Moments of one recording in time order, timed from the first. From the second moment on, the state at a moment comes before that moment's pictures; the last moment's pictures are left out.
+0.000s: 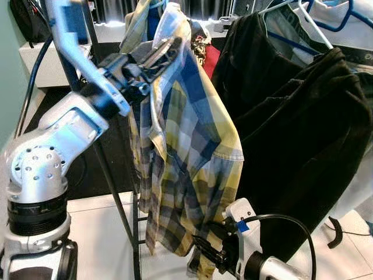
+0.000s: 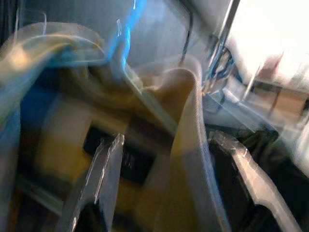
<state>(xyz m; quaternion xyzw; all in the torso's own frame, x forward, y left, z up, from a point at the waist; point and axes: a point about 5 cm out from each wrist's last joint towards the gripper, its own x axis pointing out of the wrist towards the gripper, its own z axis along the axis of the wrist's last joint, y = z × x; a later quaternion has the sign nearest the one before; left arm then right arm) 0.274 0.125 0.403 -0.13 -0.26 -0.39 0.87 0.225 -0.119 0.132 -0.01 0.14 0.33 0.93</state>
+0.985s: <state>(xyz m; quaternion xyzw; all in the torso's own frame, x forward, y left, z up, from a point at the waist) 0.269 0.142 0.424 0.07 -0.28 -0.24 0.92 0.226 -0.118 0.130 -0.01 0.14 0.34 0.93</state>
